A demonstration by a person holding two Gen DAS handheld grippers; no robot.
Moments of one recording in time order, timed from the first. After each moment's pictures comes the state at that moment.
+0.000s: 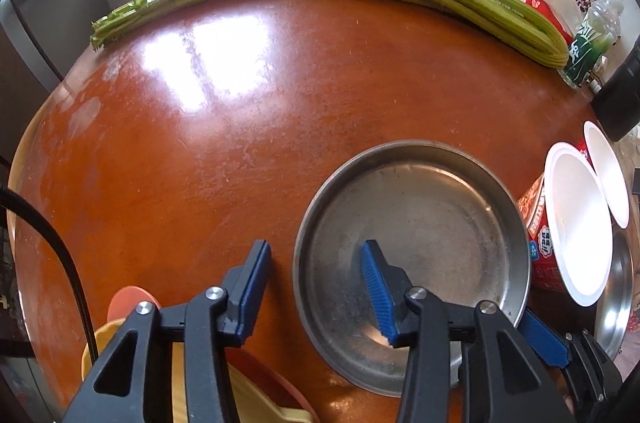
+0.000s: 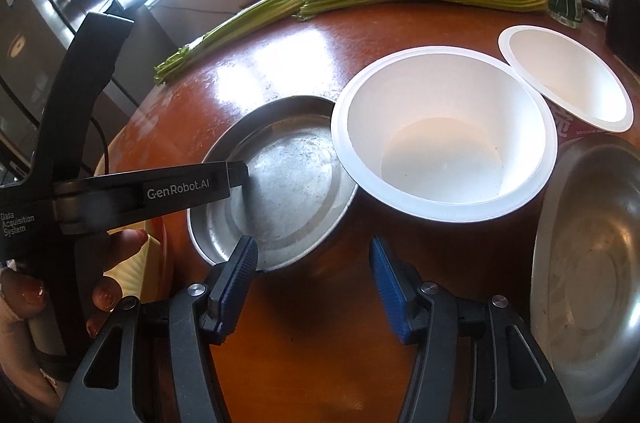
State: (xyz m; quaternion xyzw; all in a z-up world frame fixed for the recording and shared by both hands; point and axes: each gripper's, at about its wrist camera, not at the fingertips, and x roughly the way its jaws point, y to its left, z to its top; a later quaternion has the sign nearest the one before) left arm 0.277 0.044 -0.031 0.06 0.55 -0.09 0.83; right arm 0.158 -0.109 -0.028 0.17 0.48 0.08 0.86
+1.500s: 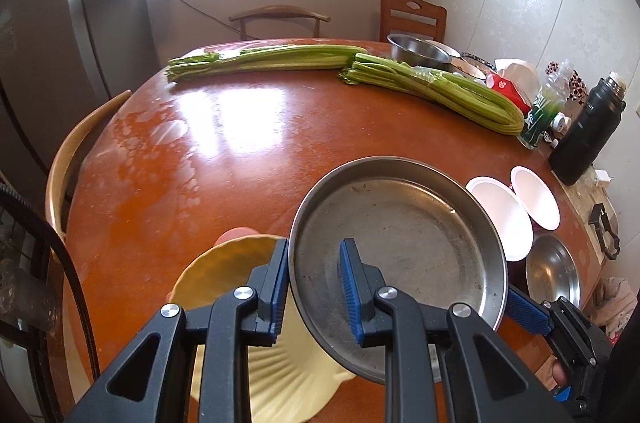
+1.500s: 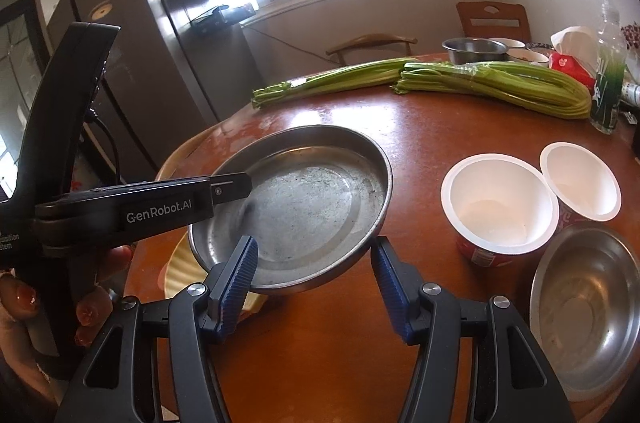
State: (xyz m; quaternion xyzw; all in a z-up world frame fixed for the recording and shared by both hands) left arm 0.176 0.107 0.060 -0.01 0.44 -0.08 0.90; right arm 0.100 -0.069 0.043 0.10 0.36 0.19 0.91
